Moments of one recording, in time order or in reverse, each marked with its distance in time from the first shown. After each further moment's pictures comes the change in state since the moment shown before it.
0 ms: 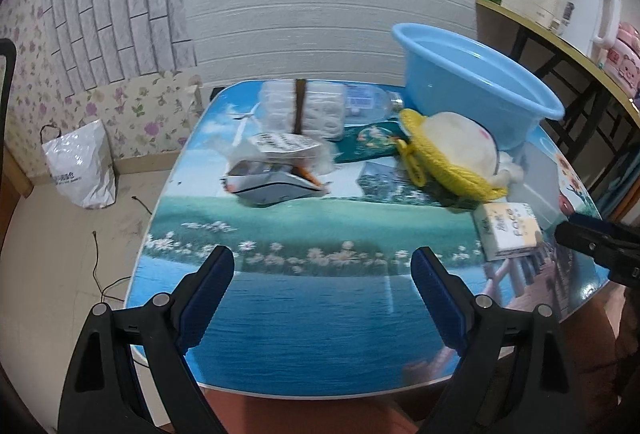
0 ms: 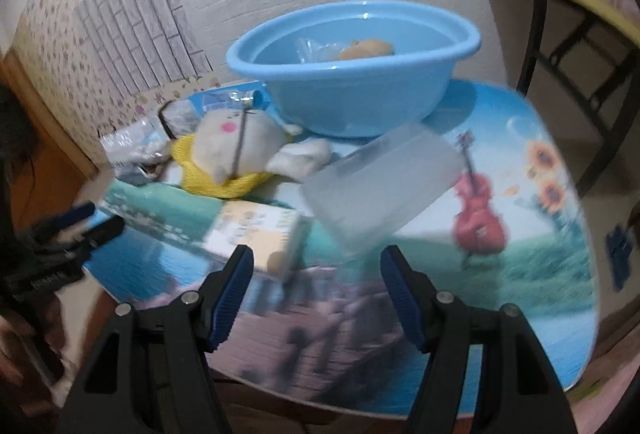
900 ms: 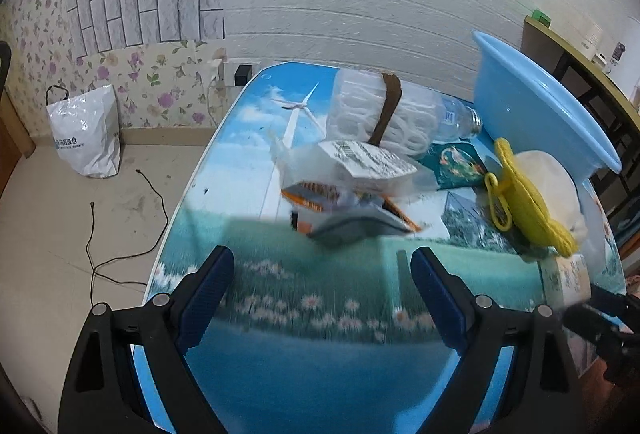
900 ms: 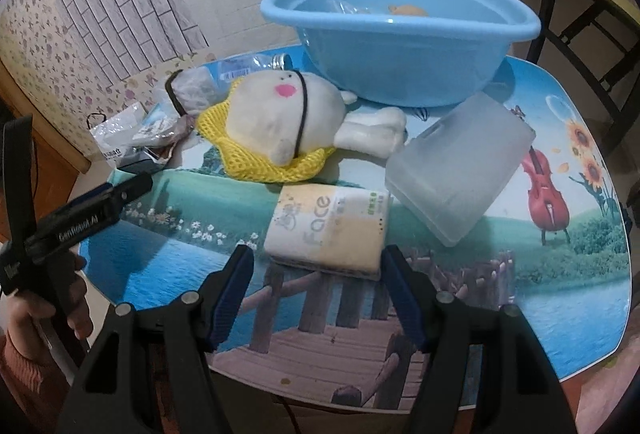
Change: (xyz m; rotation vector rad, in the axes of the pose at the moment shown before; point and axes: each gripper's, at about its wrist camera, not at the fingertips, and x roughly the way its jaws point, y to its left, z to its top) left arm 0.056 0.045 0.024 -0.120 0.042 0.017; right arm 0.043 0.052 0.000 -0.009 0.091 -0.085
